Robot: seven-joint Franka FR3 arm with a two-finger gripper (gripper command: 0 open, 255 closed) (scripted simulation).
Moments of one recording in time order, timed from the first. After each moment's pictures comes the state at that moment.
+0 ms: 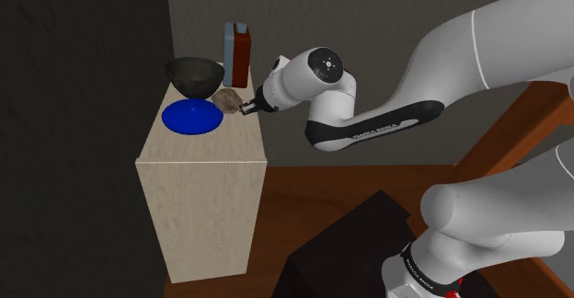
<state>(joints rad) -0.81 -0.24 1.14 -2.41 -0.66 3.01 0.89</state>
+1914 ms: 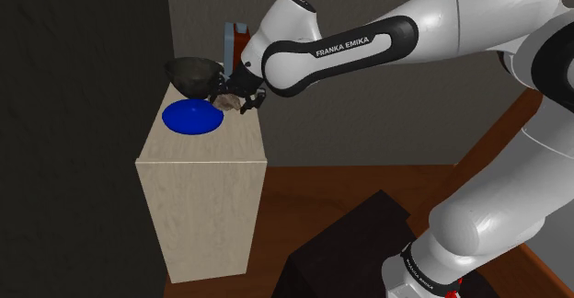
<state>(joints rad) -0.33 0.07 0.77 -2.09 0.05 2.61 0.76</state>
